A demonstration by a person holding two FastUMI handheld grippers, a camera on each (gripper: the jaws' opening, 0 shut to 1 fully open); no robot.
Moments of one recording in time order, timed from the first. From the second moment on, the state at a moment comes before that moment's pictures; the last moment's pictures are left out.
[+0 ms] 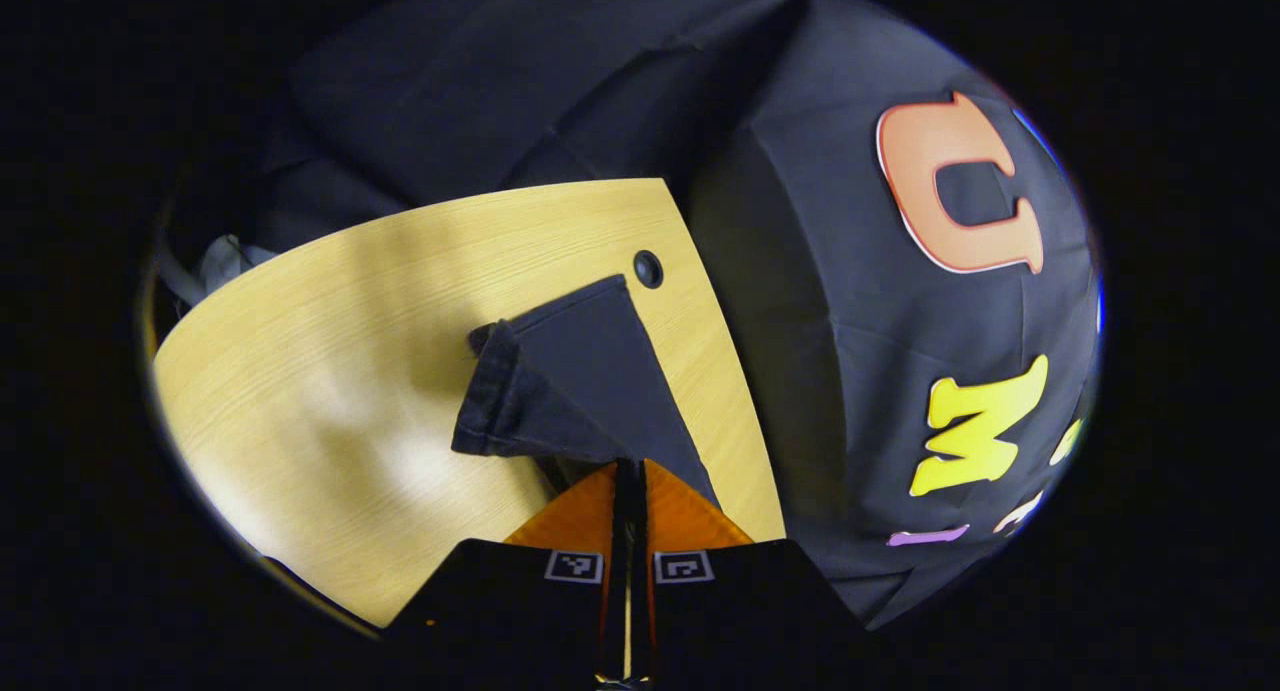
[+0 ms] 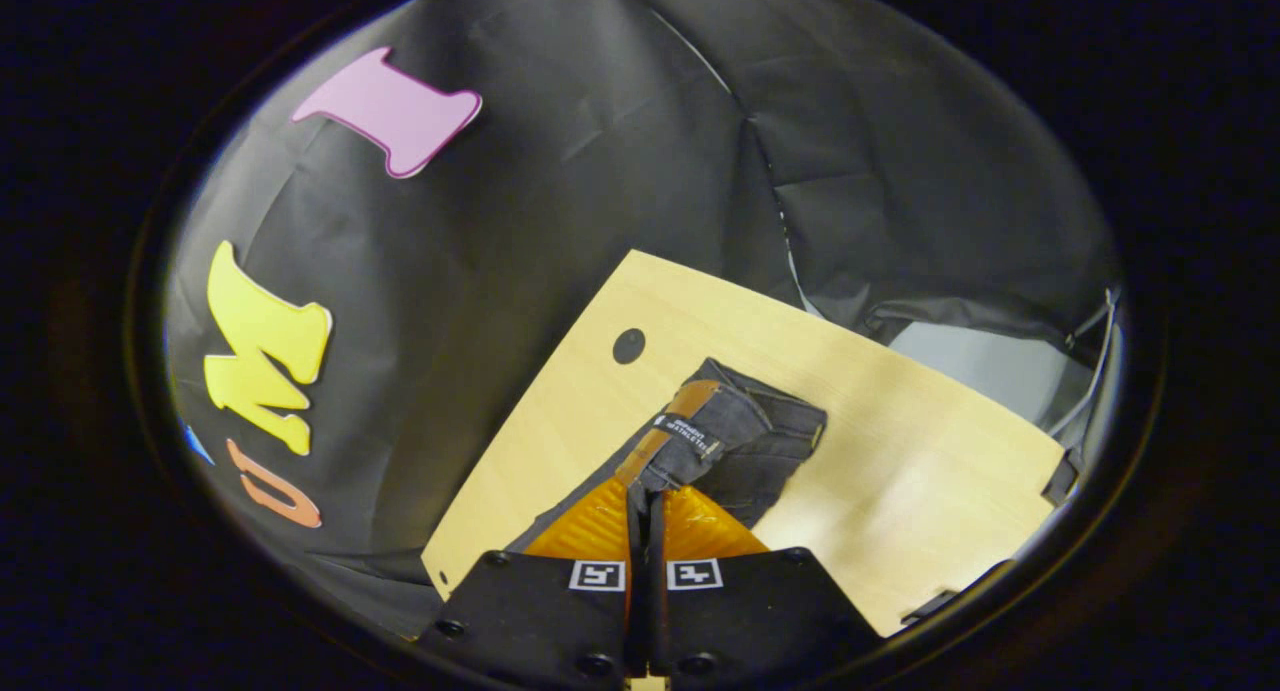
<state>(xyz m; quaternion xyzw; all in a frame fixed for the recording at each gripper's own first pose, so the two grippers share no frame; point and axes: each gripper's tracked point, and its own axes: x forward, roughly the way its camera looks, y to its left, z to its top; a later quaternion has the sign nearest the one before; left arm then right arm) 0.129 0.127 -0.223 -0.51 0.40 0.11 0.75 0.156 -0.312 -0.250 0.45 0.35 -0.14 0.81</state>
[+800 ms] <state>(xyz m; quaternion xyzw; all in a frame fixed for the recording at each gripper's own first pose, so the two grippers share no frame) 0.258 0.116 -0.352 -0.48 0.44 0.15 0.74 0.267 -0.301 -0.354 0.42 0.41 -0.15 0.79</state>
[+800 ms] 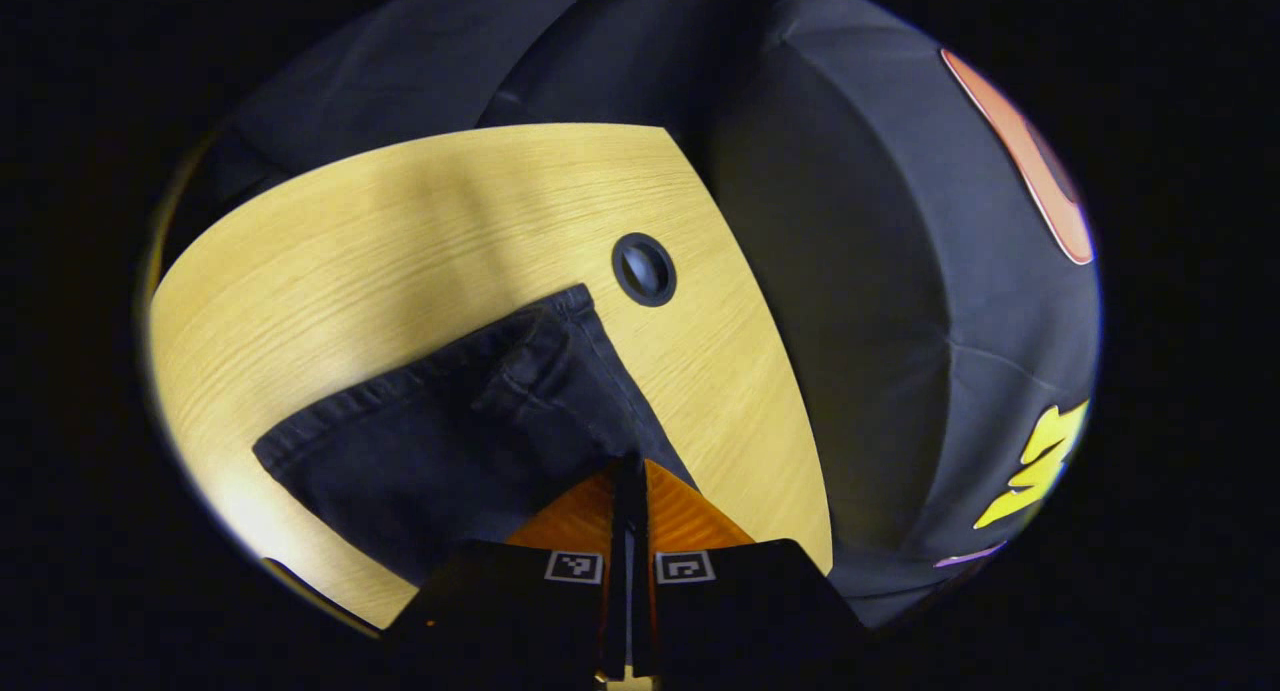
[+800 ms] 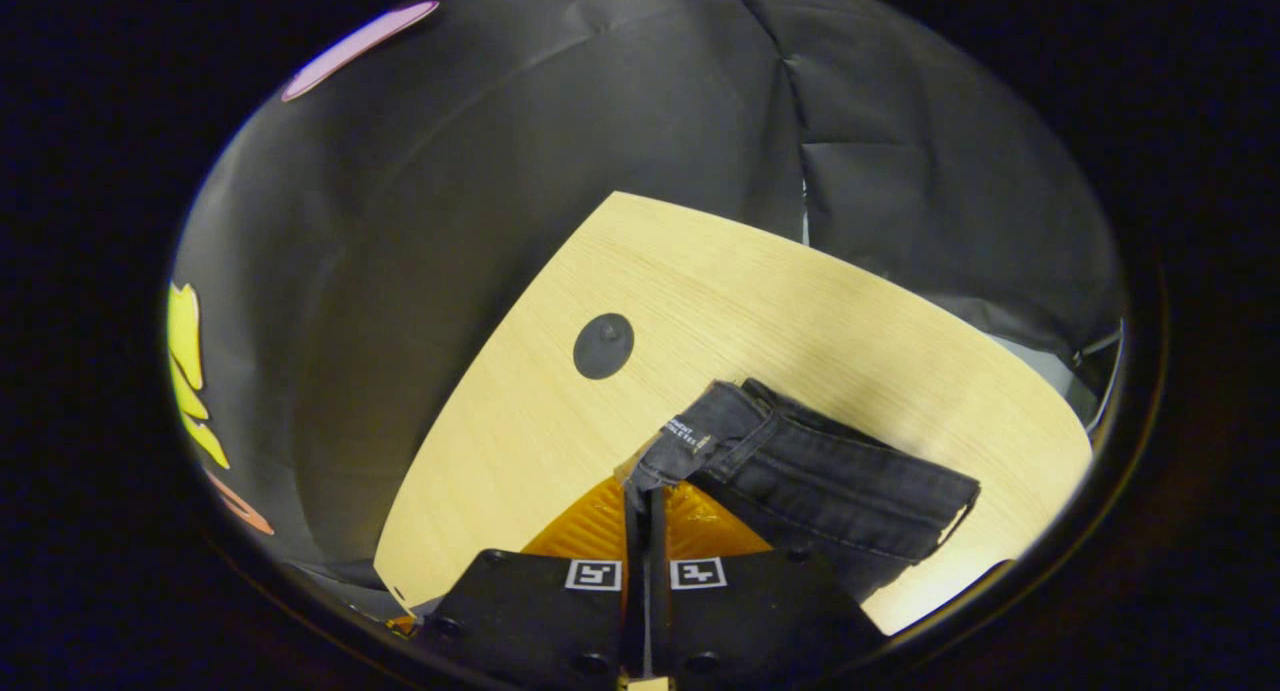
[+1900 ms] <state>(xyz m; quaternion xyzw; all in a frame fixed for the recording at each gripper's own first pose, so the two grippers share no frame) 0.221 0.079 -0.117 -0.16 0.25 0.04 0.95 0.169 -0.270 -0.137 0.13 0.21 -0.05 0.97</state>
